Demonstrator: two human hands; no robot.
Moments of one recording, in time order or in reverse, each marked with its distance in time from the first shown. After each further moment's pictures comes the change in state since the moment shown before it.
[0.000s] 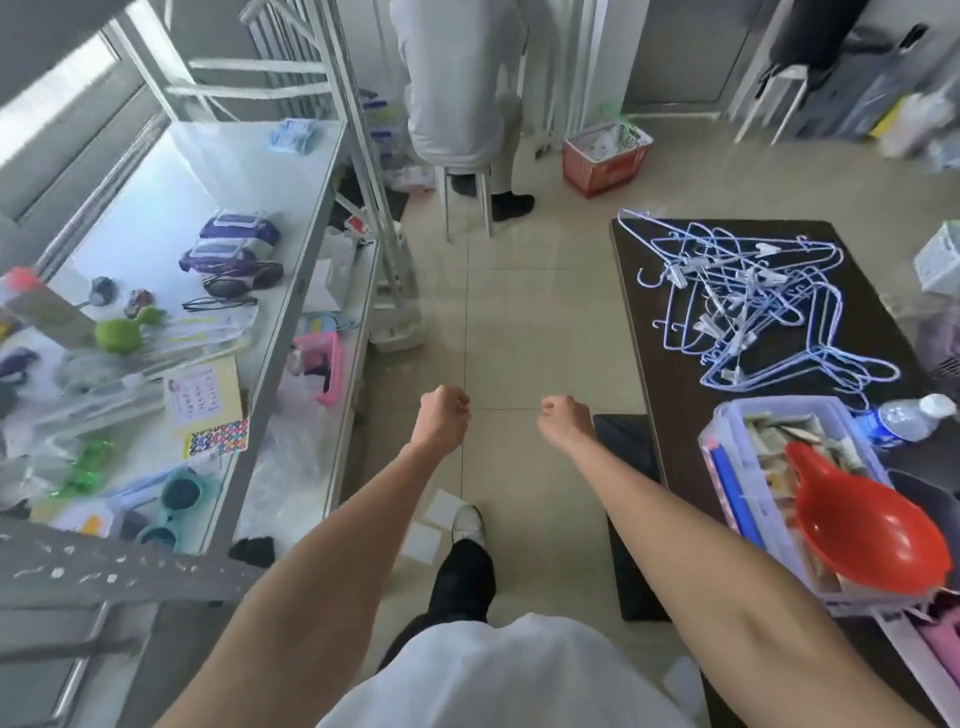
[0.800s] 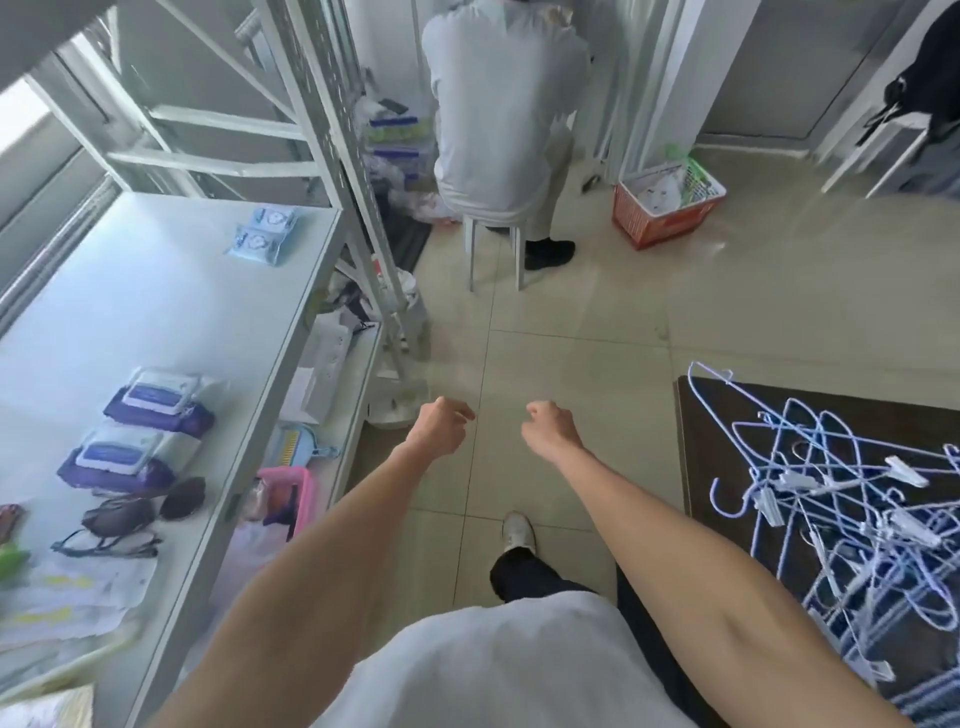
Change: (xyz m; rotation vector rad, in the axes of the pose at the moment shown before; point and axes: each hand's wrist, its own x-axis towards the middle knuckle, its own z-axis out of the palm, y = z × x) left_hand 0.452 0.112 -0.070 0.061 -0.172 -0.136; right_hand 0.436 -0.216 -0.091 -0.115 -0.136 -0.068
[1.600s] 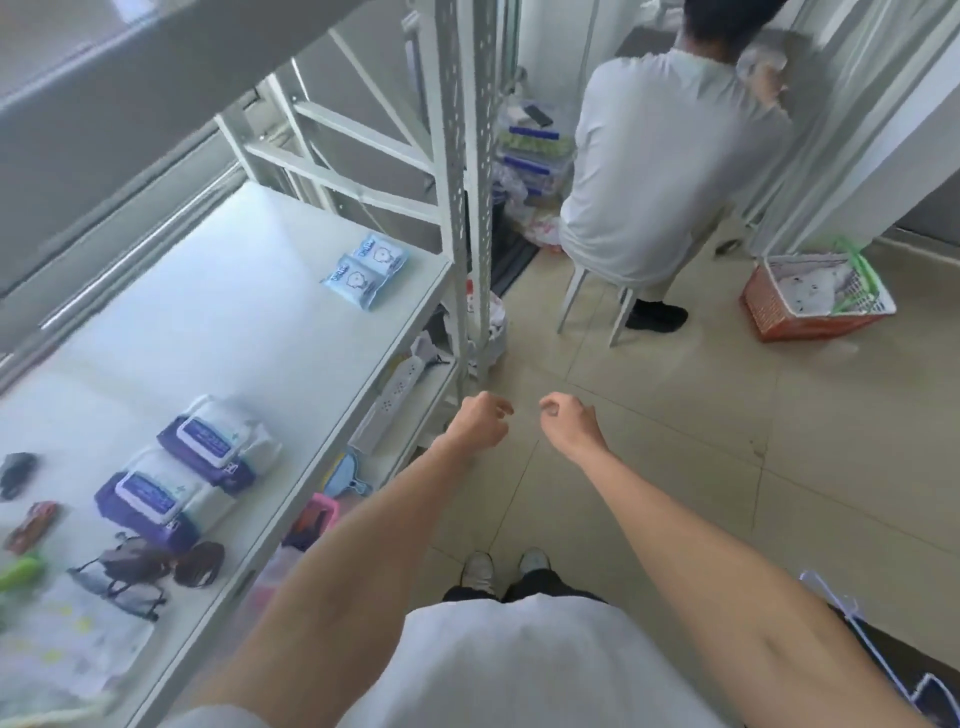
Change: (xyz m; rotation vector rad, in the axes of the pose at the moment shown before) left_hand 0.179 0.024 -0.122 -0.130 0.097 -0.157; right_hand 0.179 -0.186 -0.054 -0.043 -0.105 -0.240
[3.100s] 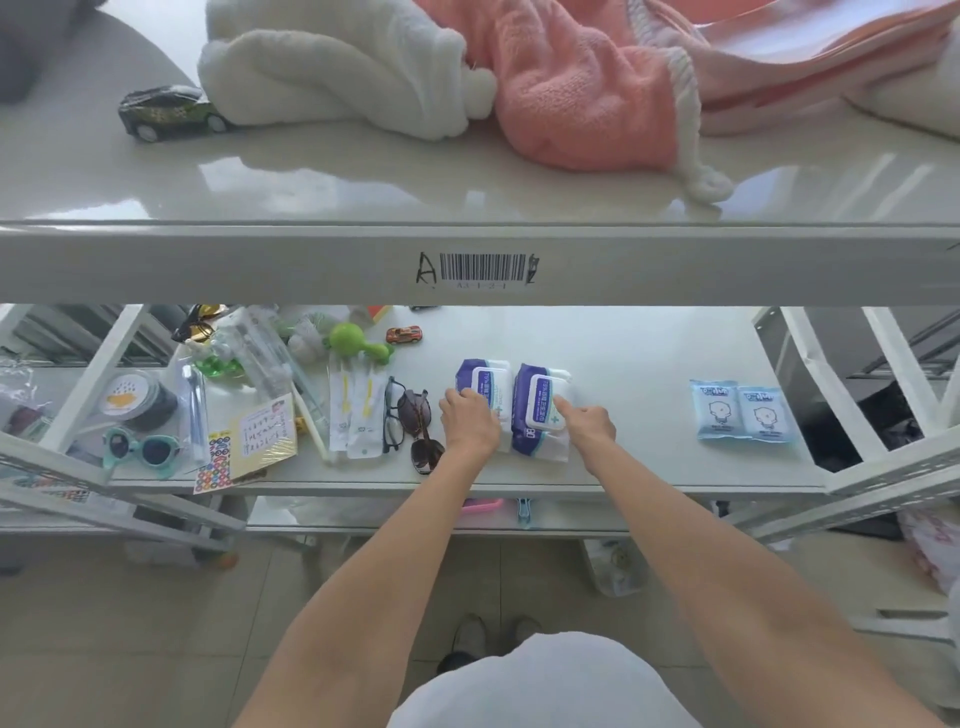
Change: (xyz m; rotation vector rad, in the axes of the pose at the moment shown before) left_hand -0.138 -0.225 -0.148 -0.390 1.000 -0.960; right_hand 0.014 -0.293 0.247 -0.182 -0.590 -0.401
